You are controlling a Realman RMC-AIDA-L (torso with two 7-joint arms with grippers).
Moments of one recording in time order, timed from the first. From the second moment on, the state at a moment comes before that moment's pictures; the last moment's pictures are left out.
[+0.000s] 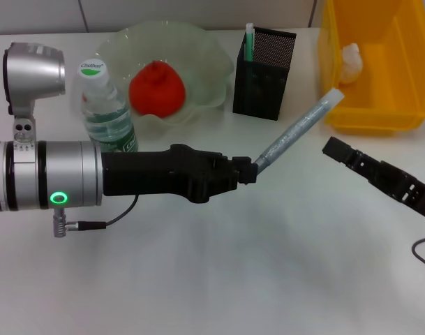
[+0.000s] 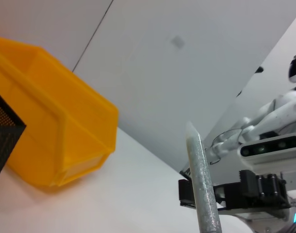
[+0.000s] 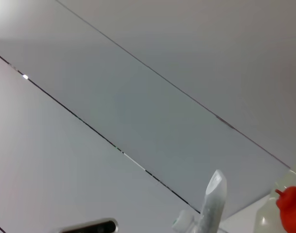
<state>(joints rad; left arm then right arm) -0.32 -2.07 -1.67 -1.05 1.51 -1.35 1.19 0.35 2.07 -0.55 -0.18 -1.68 -1.76 1.48</state>
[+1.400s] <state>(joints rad) -0.36 -2.07 -1.66 -0.88 1.39 -1.37 1.36 0.42 2.08 -0.51 -0.14 -1.68 -1.75 1.51</state>
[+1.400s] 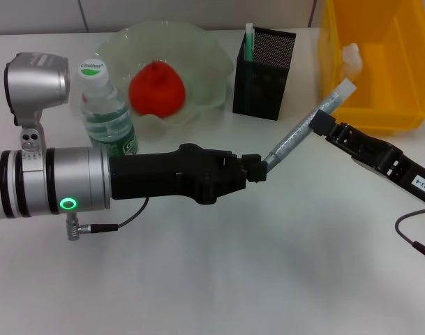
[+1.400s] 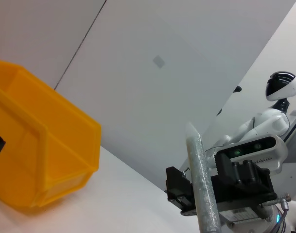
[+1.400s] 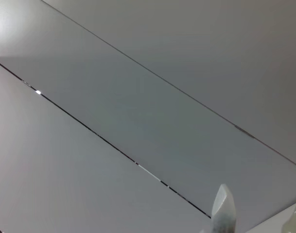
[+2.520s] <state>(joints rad) -0.37 -2.07 -1.66 -0.87 1.39 -1.38 1.36 0.44 2.08 -0.51 -0.13 -1.68 -1.75 1.51</state>
